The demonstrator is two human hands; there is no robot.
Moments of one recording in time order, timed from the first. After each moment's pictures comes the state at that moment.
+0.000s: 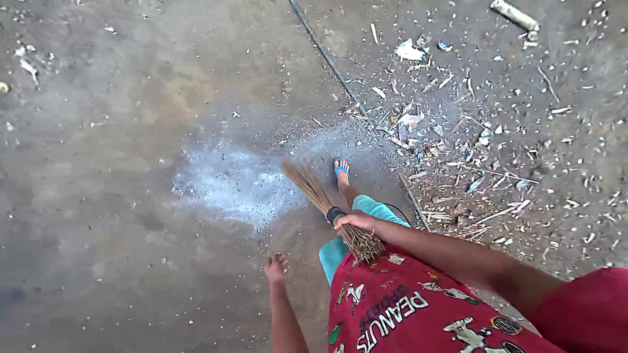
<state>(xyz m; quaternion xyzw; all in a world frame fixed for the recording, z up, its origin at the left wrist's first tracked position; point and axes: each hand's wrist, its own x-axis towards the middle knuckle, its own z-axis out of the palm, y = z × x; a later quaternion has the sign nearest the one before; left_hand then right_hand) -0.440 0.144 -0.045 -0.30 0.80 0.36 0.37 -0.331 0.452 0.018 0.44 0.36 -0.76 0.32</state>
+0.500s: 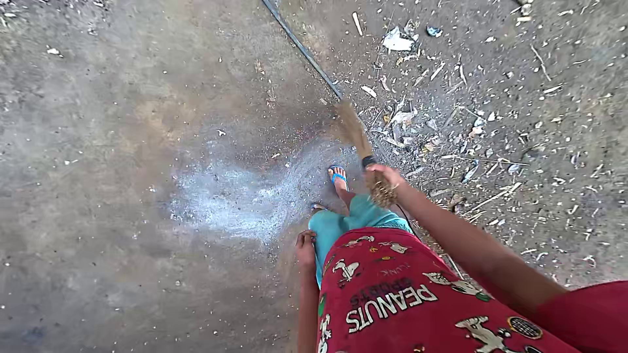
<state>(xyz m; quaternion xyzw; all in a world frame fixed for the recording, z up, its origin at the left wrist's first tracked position) -0.513 0.335 -0.037 -0.15 0.79 0.35 0.49 -0.394 0.647 -0.044 0.67 0.25 -0.70 0.00</state>
